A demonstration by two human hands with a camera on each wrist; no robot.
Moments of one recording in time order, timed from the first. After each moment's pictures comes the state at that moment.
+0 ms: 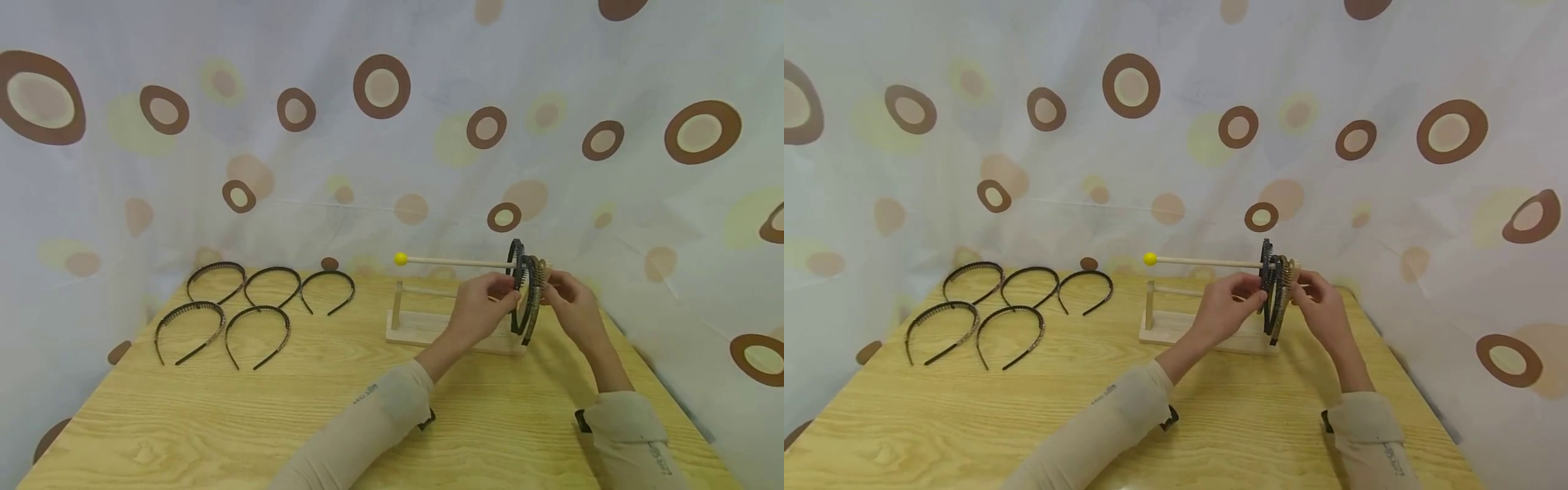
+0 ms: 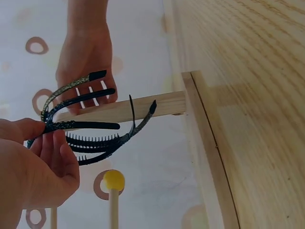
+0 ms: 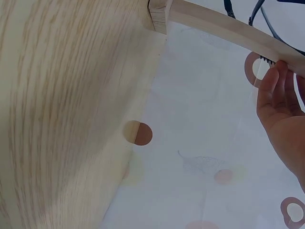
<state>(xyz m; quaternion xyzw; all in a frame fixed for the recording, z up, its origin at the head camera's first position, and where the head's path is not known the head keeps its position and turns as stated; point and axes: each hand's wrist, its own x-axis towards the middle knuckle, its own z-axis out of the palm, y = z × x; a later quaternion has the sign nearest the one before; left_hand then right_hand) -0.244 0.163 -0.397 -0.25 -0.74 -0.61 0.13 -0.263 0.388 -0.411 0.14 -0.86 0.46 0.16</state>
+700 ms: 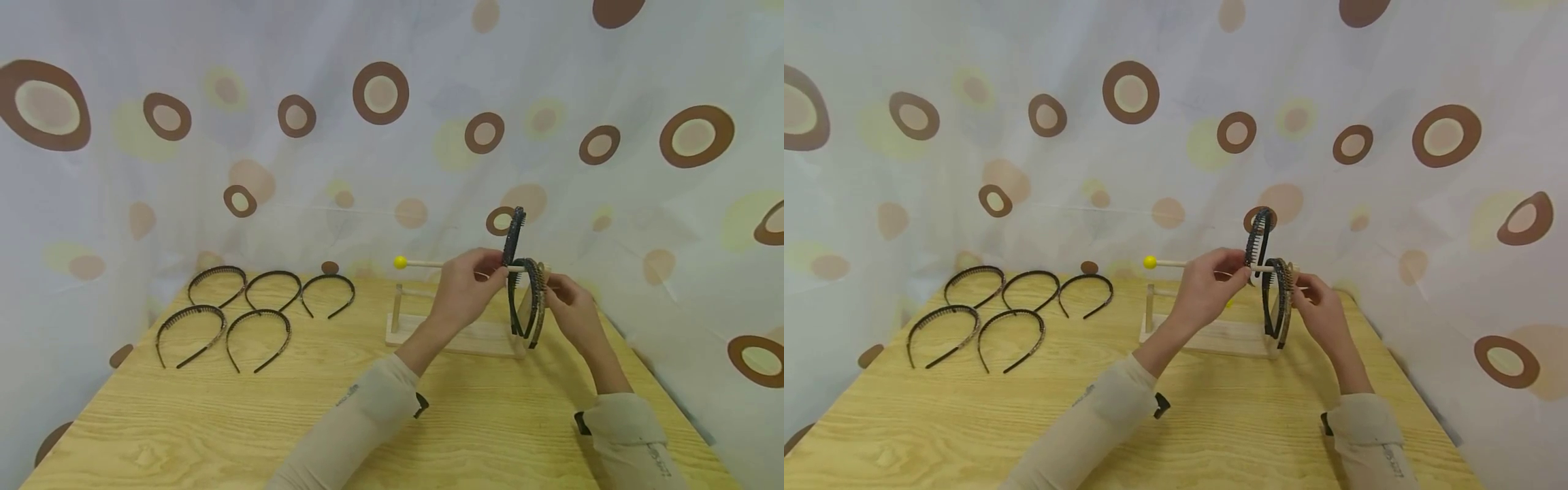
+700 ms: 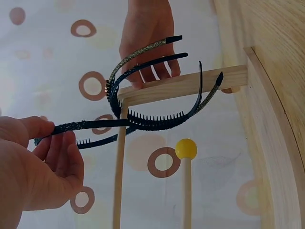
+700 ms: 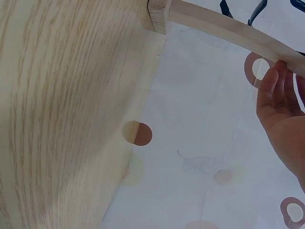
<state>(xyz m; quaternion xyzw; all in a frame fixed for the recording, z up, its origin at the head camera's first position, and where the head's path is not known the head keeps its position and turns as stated) -0.230 0.131 -0.343 -0.29 -0.71 -0.60 0.20 -0.259 0.386 -0.405 0.13 -0.87 0.44 0.15</state>
